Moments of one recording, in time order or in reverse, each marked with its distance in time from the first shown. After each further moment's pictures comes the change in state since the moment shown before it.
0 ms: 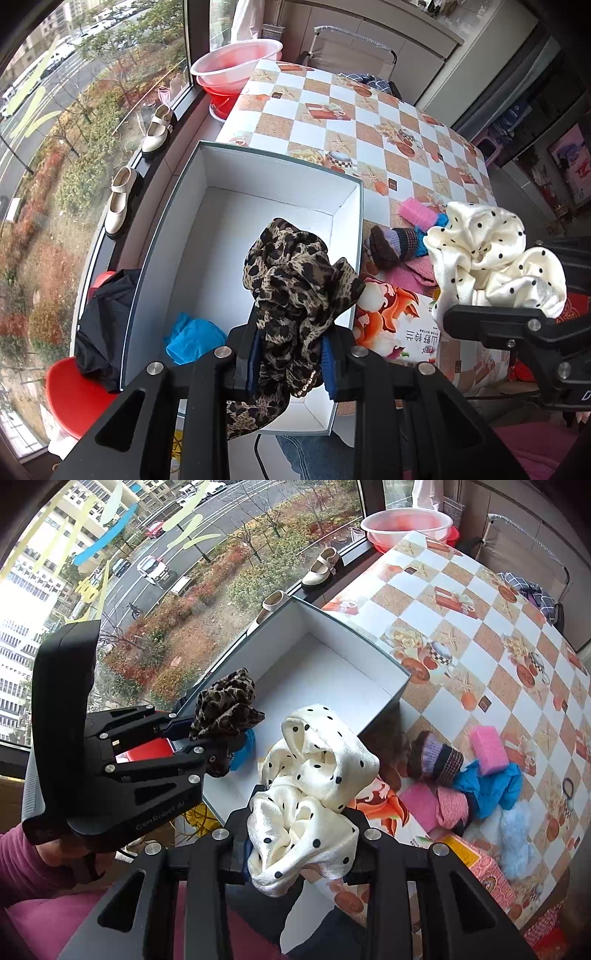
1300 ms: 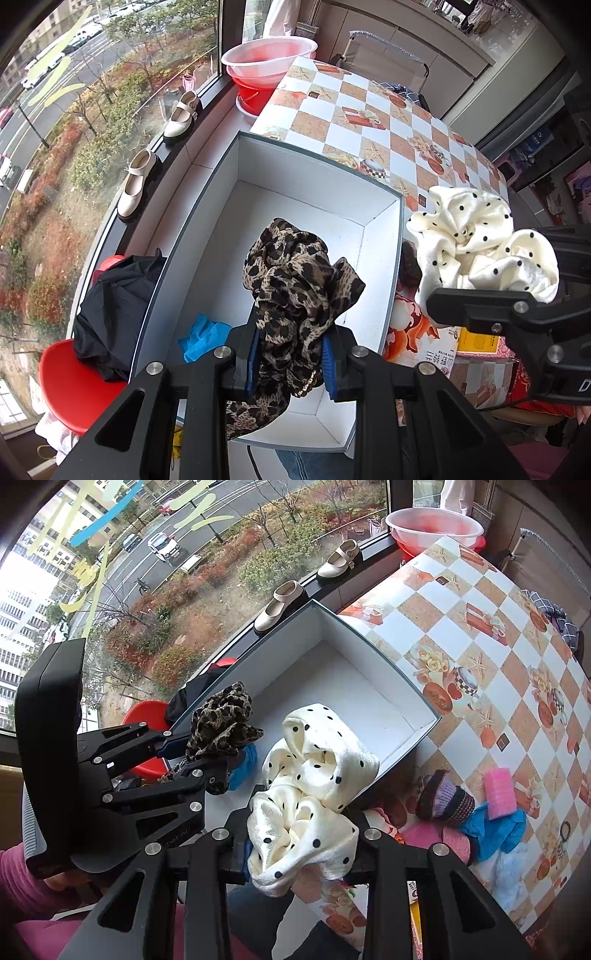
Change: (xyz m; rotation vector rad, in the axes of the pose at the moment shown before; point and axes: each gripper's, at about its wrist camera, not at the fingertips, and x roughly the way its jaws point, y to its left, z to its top) left arm 0.014 0.026 0.005 -0.096 0.001 0.028; right arm 0.030 0.013 0.045 -0.072 0.062 -0.004
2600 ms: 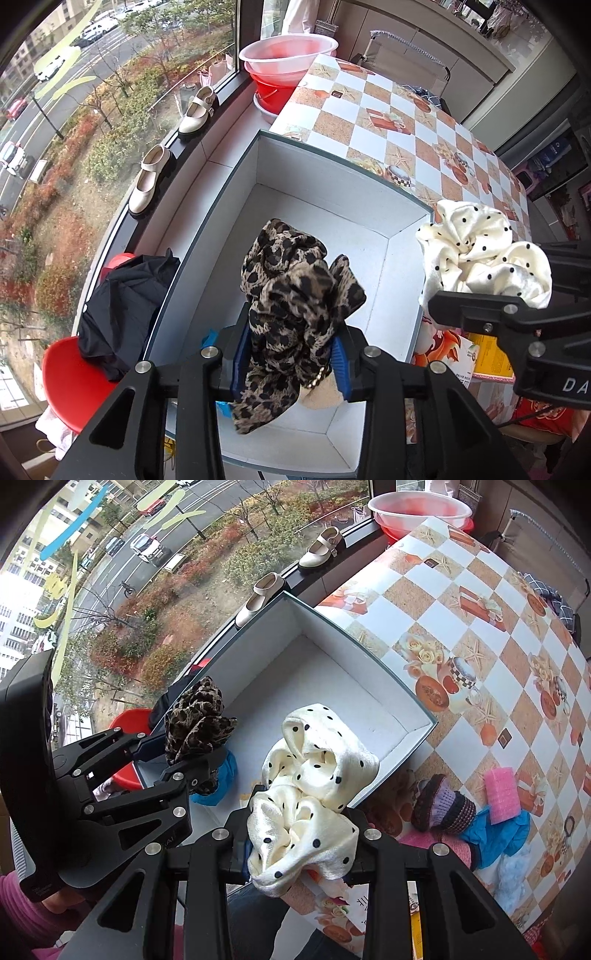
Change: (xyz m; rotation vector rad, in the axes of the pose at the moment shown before) left arm 0.022 0.013 0.010 -0.051 0.003 0.064; right arm 0.029 -0.019 0.019 0.057 0.042 -0.023
